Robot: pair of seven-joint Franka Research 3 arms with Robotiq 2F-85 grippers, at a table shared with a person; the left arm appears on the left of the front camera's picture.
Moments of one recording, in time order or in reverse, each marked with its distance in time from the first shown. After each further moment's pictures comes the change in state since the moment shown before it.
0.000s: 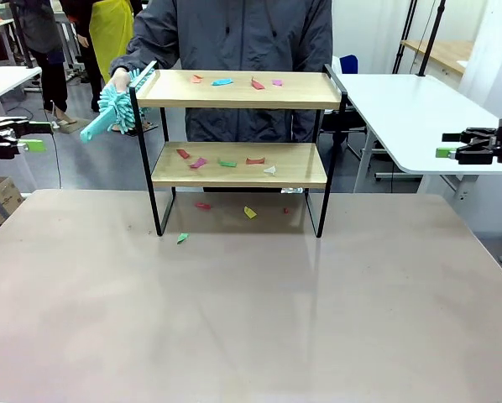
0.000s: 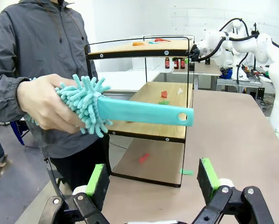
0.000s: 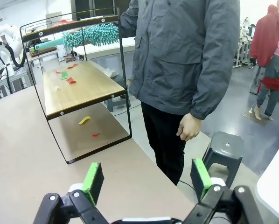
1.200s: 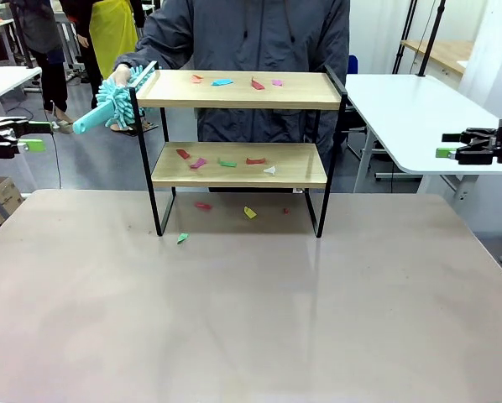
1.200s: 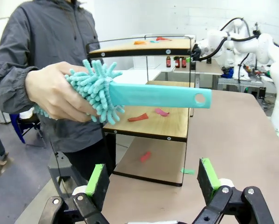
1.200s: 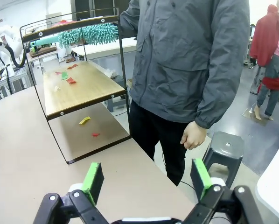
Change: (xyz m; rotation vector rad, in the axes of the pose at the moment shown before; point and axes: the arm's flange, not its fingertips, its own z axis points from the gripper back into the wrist) left arm 0.005 0.001 0.002 0.017 0.014 0.003; right arm -0.001 0.000 0.000 0.001 -0.001 -0.002
